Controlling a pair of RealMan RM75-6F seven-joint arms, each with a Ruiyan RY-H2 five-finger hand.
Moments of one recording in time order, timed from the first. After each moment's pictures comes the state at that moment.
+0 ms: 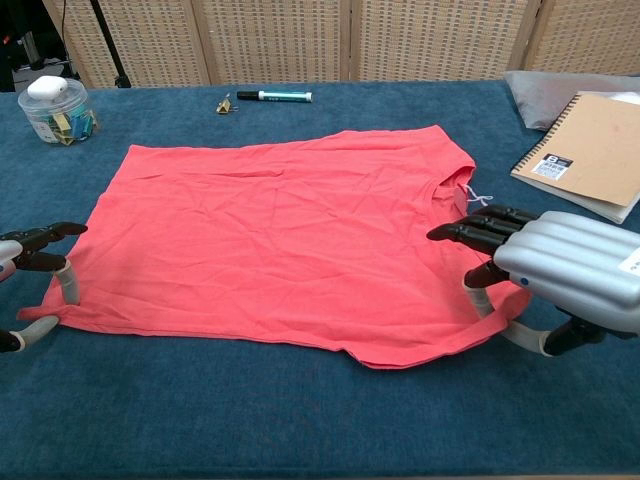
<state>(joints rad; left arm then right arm) -0.26 -1.57 0.02 -1.37 1.46 1.19 0.11 0.46 -1.50 -0.06 -1.55 -1.62 1.10 -0.44</state>
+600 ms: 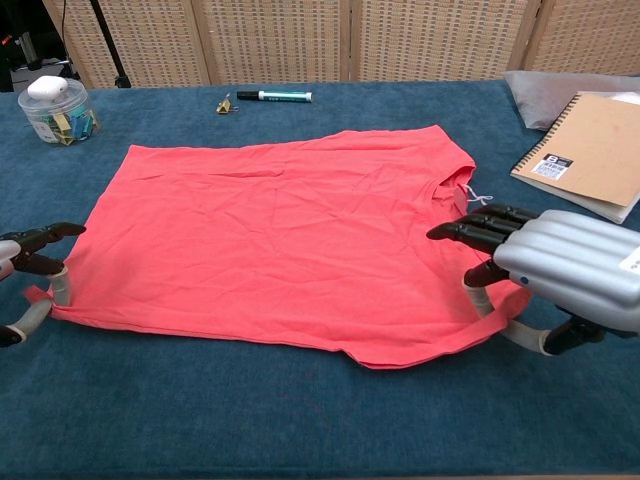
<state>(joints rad) -0.26 -1.55 0.02 -1.38 1.45 1.19 0.12 0.46 -1.50 -0.06 -1.56 -1.62 1.10 -0.44</state>
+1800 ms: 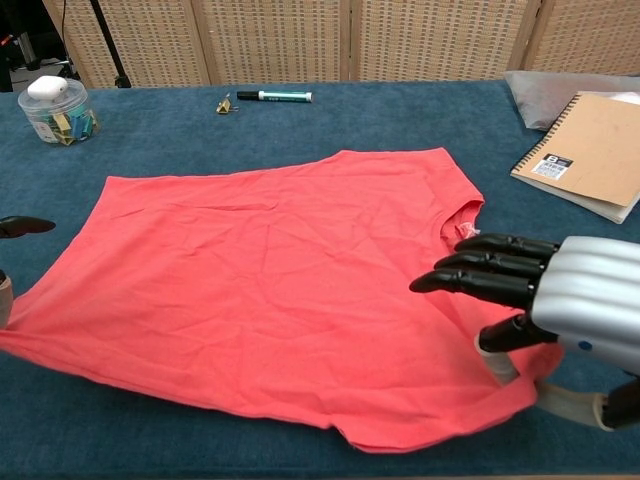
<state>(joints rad) -0.22 -1.29 0.18 -1.69 1.65 1.30 0.19 0.50 -1.33 -0.20 -1.69 -1.92 1.16 -0.29</state>
